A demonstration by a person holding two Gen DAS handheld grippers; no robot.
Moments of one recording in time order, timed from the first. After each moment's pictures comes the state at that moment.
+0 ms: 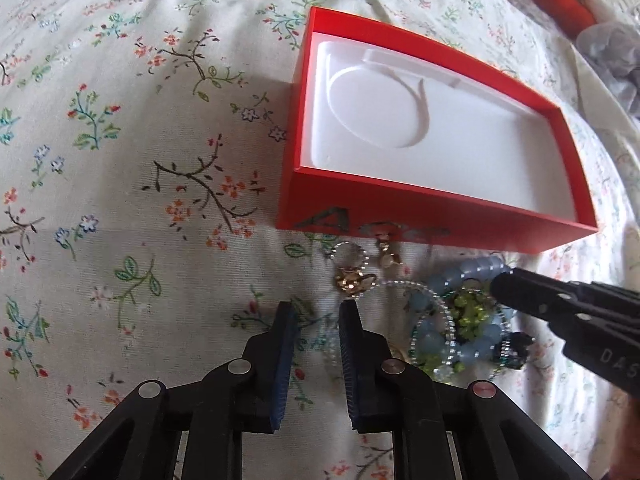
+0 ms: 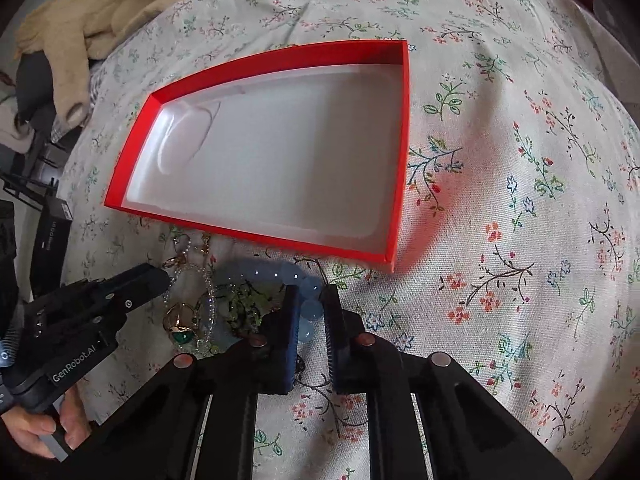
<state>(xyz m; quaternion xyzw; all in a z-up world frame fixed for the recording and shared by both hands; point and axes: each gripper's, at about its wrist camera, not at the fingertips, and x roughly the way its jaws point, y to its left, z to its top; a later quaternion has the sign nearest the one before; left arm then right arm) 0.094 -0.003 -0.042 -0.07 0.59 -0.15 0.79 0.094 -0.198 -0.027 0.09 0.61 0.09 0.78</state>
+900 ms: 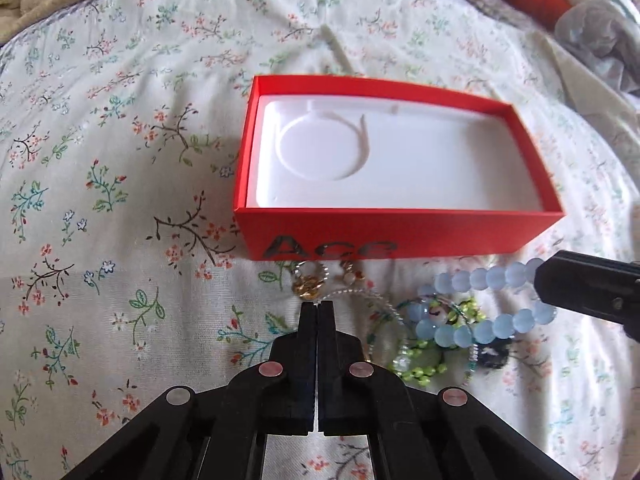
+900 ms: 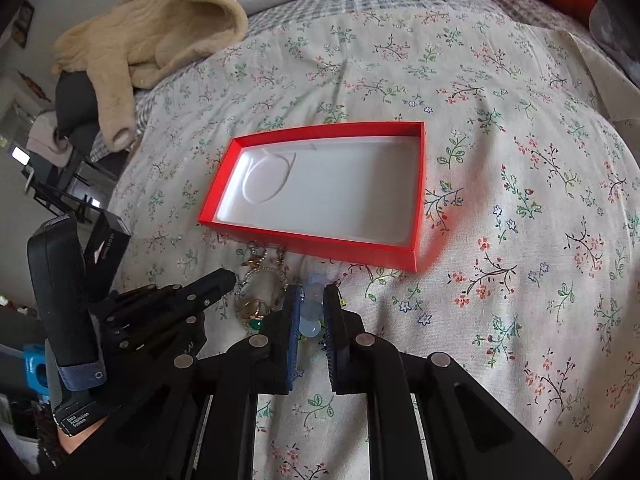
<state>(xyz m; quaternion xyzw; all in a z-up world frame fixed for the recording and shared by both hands) 0.069 -0.023 -0.012 0.00 0.52 -0.15 0.84 0.060 -0.201 0.038 0.13 0.55 0.14 0.81</state>
